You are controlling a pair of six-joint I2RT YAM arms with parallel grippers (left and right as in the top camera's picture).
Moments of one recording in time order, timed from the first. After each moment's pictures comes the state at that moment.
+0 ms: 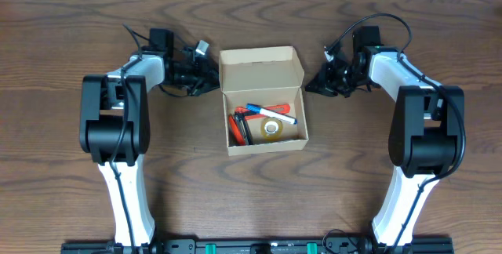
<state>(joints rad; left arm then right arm) -0.05 2.28 1.43 -0.45 1.11 -0.34 0.02 2.15 1.41 -0.66 -0.70 0.18</state>
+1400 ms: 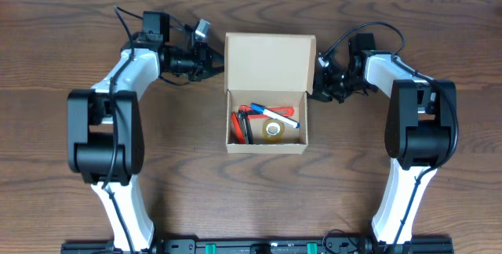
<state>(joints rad) -0.06 2.10 1.43 -0.46 1.22 -0.31 0.02 2.22 1.41 -0.69 -0.81 0.15</state>
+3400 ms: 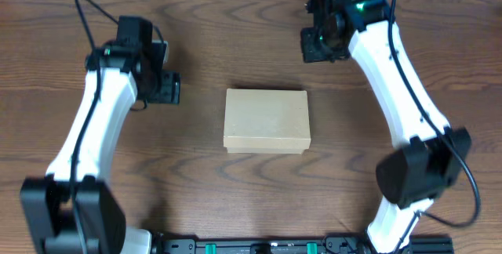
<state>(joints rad) -0.06 1.61 1.29 -0.96 0.03 0.00 0.32 1.93 1.93 -1.20 -0.01 0.19</state>
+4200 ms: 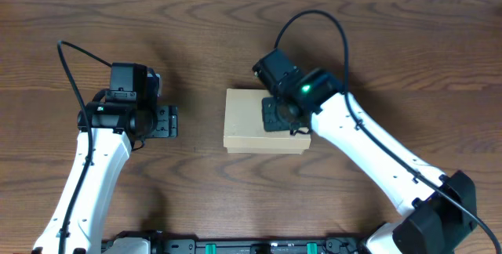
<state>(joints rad) -0.06 1.32 0.99 -0.89 0.02 -0.06 0.68 1.67 1.41 -1.10 0.06 0.62</state>
